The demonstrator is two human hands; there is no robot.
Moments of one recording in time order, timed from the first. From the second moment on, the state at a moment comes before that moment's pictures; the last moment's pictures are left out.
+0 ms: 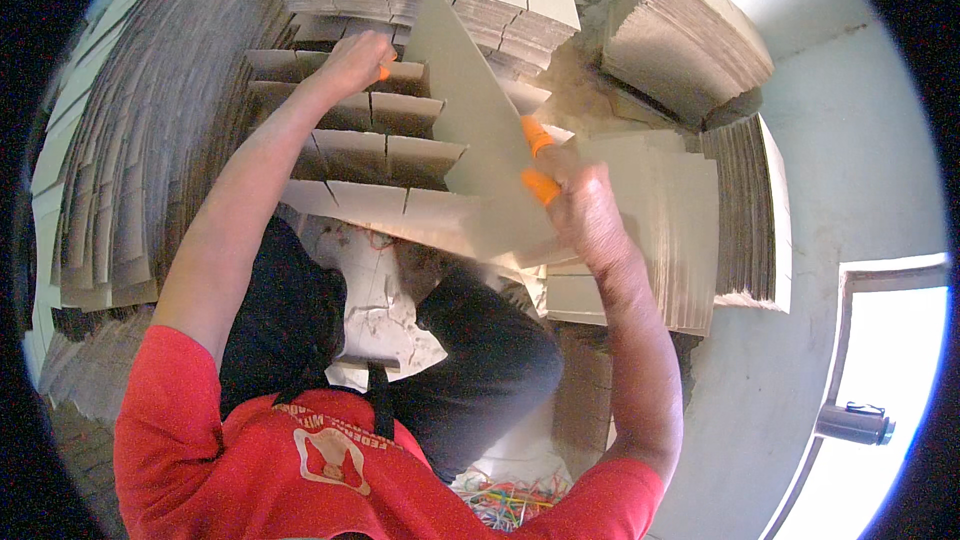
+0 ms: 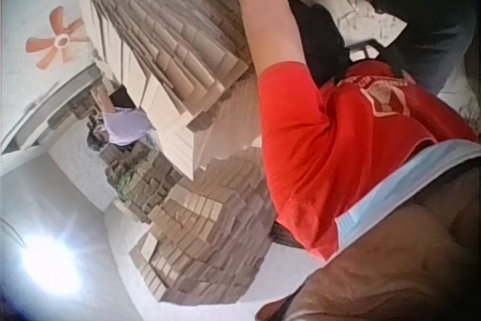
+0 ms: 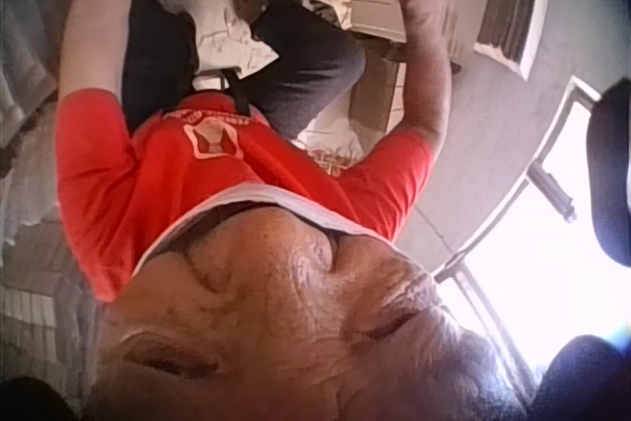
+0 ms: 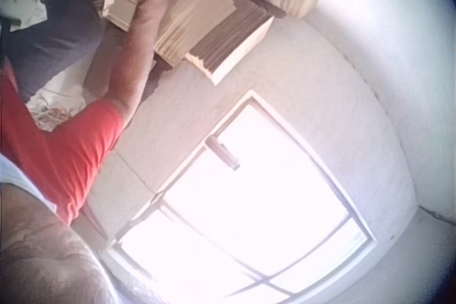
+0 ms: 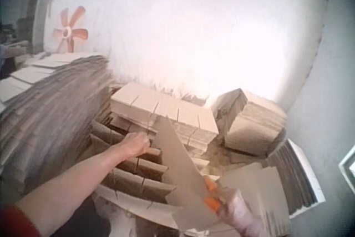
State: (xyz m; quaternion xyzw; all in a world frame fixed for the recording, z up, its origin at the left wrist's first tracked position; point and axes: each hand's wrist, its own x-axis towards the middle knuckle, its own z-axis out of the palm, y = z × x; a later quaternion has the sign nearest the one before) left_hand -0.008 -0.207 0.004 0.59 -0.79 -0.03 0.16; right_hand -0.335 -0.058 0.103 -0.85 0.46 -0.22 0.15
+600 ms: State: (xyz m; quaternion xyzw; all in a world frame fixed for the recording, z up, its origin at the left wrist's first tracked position) left_hand -0.032 -0.147 0.044 0.51 -0.81 0.08 0.28; right_hand -0.312 -0.059 0.121 -0.87 0.43 -0.14 0.19
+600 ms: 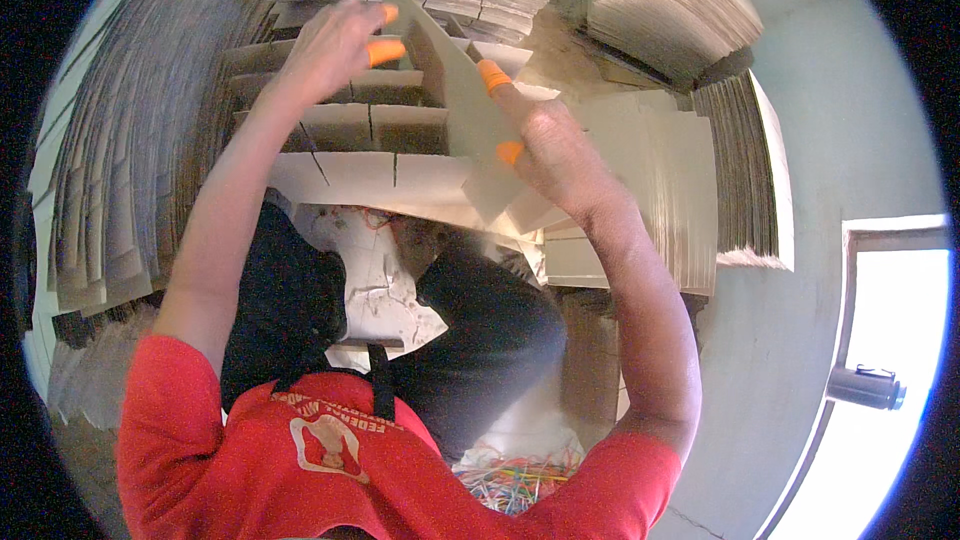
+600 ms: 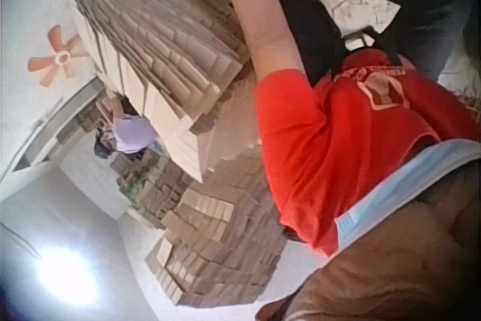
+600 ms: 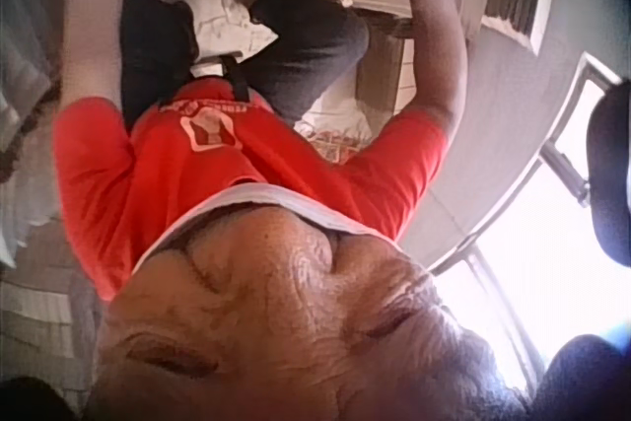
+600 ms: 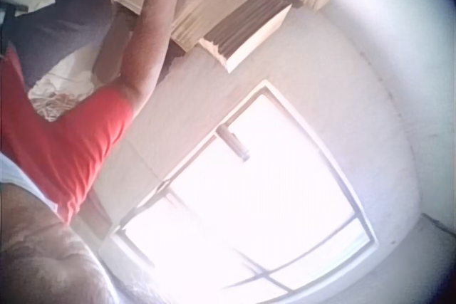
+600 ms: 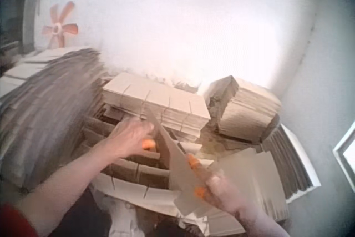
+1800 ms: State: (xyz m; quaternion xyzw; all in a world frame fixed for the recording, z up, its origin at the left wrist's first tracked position) left_hand 0.002 0.014 0.015 0.56 -0.69 0.01 0.47; right_hand -0.530 -0.009 0.032 -0.43 0.85 -0.26 -0.12
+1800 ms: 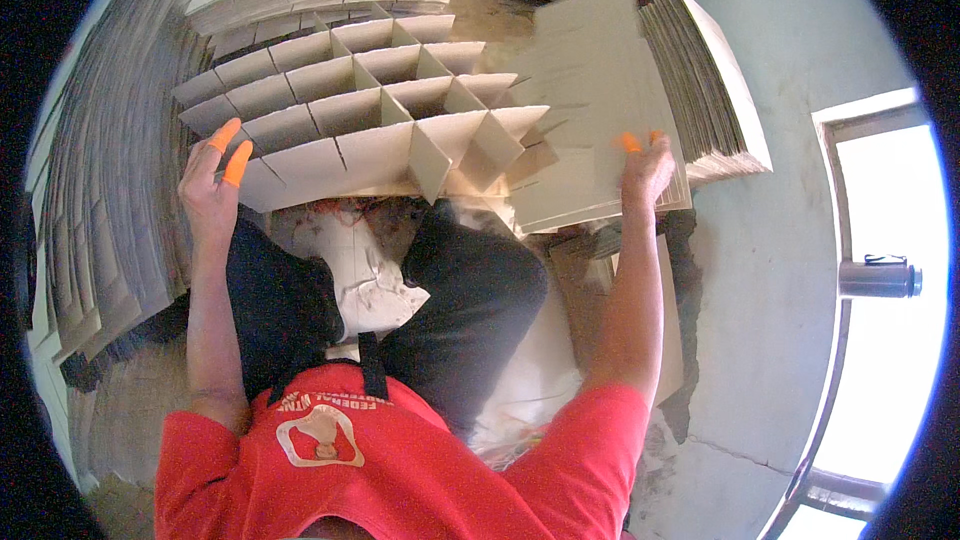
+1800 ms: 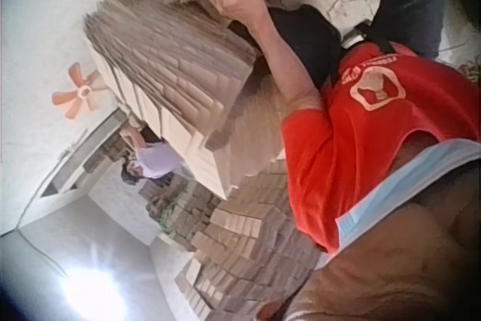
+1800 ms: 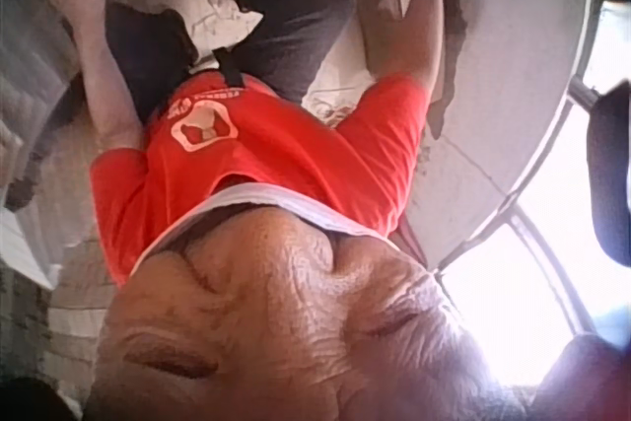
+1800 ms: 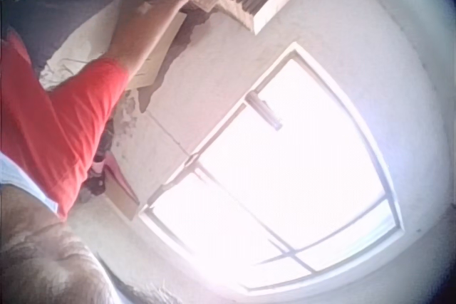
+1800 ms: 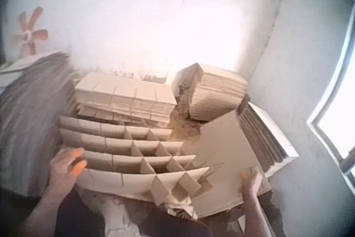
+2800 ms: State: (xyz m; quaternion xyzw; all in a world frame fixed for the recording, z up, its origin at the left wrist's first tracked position) left_hand -0.017 -0.009 -0.022 0.48 -0.80 -0.04 0.36; right_hand -0.279 -0.054 0.171 -0.82 0.47 -0.27 0.18
